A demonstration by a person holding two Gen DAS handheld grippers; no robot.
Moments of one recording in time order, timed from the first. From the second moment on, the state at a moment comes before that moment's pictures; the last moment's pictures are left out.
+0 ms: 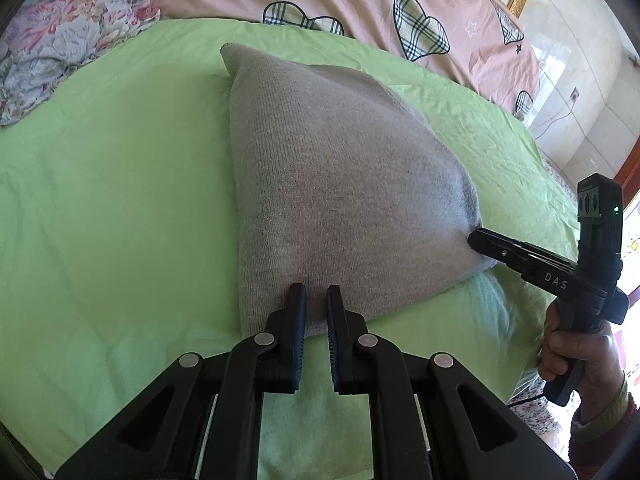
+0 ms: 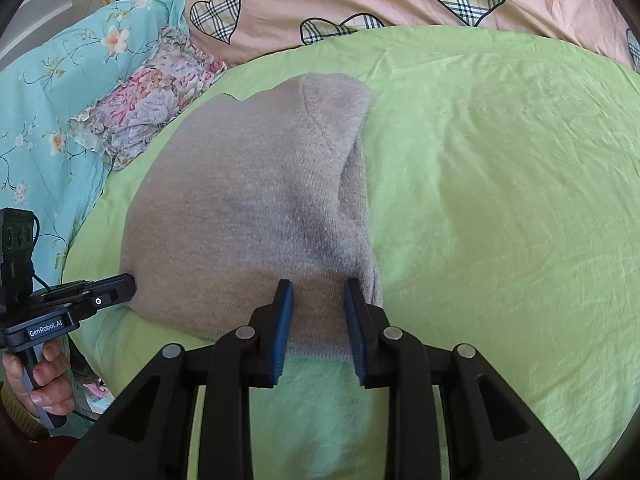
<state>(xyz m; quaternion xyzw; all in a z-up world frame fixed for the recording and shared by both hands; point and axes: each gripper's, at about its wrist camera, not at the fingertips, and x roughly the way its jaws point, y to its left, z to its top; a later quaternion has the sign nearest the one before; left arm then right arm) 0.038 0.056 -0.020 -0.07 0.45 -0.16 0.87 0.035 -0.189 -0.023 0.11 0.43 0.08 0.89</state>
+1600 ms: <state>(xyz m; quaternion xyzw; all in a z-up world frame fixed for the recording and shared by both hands) 0.013 0.056 0.007 0.03 0.45 -0.05 0.89 0.003 -0.152 0.007 0.09 0.44 0.09 0.89</state>
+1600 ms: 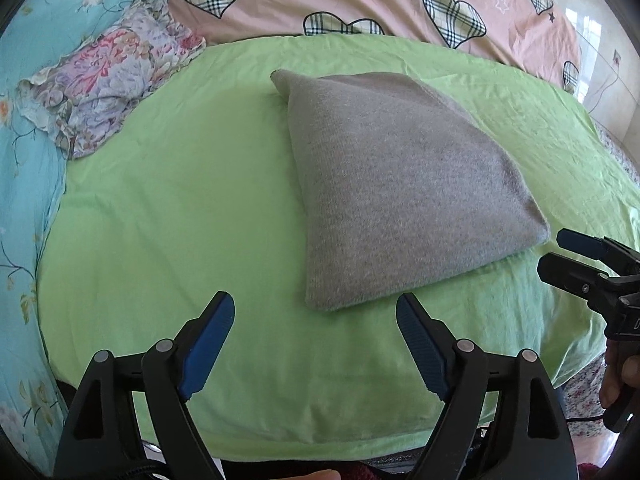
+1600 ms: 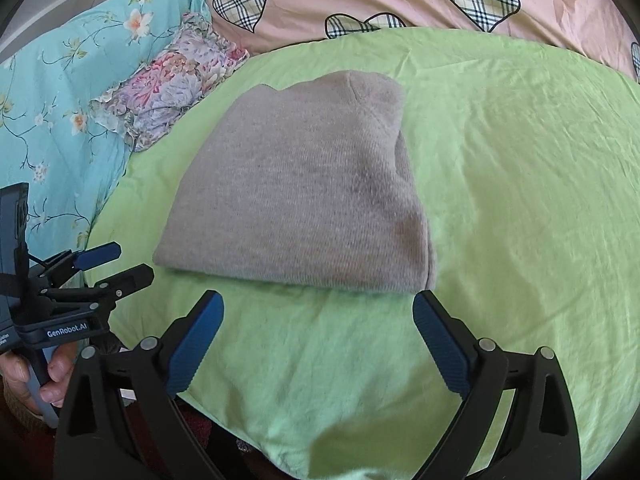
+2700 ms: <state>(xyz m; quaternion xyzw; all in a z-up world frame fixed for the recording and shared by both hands) 0.055 0.044 0.021 0.04 0.42 -0.02 0.91 0.050 -0.151 0.013 0.09 0.44 0.10 0.89</state>
